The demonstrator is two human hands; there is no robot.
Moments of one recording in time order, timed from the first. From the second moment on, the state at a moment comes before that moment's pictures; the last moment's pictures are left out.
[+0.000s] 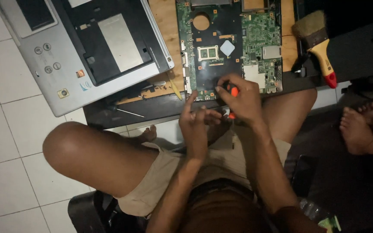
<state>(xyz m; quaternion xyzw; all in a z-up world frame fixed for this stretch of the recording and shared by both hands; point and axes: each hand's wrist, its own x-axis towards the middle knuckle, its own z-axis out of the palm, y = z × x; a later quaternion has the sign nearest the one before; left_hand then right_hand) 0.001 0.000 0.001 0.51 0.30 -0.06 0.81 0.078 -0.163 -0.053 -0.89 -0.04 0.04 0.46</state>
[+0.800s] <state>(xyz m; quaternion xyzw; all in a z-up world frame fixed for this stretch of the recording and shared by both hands) 0.002 0.026 -0.048 0.64 0.25 -0.02 0.73 0.102 -0.174 -0.075 -0.85 0.00 -0.01 0.52</state>
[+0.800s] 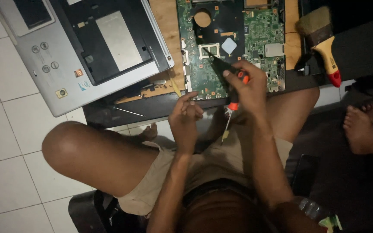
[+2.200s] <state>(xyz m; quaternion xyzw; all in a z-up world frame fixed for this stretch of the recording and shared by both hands) -0.143 -0.014 -0.401 0.71 0.03 -0.56 0.42 0.101 -0.166 -0.062 -0.78 0.05 0.05 0.62</state>
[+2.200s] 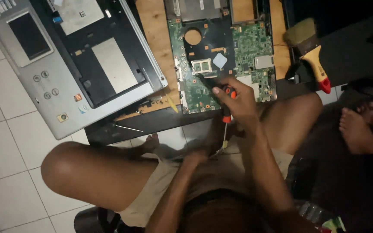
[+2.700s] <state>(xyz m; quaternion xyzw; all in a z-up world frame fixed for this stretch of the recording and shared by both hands) -0.044 -0.001 -0.126 0.87 -0.26 -0.28 0.30 0.087 -0.159 -0.058 -0.84 0.07 0.06 0.53</state>
